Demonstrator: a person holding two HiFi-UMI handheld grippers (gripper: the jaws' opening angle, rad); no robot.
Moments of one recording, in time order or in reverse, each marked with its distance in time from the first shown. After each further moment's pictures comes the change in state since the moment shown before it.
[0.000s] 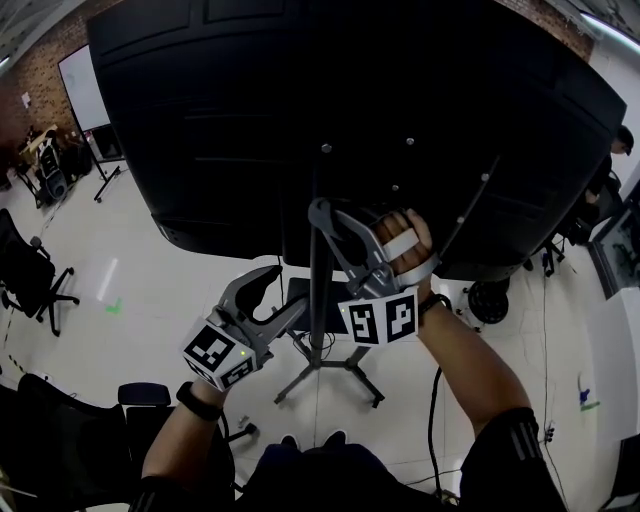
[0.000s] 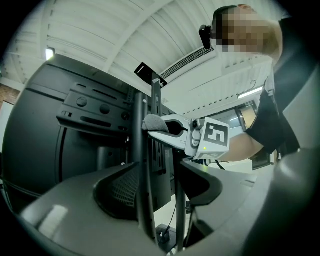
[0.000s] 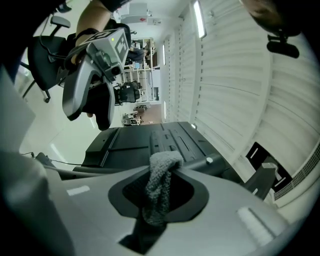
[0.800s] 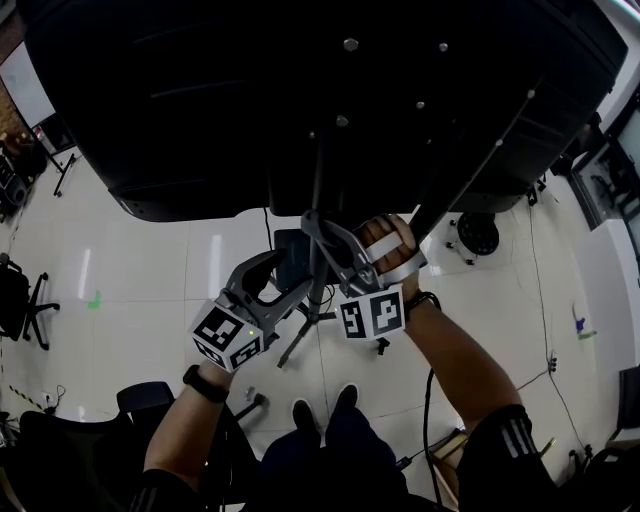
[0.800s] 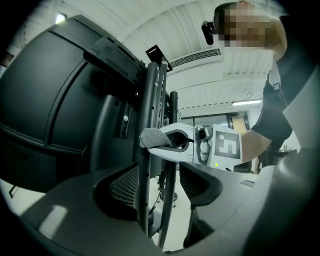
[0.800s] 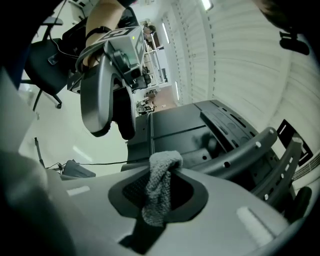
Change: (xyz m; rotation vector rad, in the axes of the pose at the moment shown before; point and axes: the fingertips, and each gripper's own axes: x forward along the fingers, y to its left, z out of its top) left arm -0.010 0.018 -0.133 -0.139 0.083 -0.158; right arm -0.004 0.180 -0.016 0.078 0.207 0.196
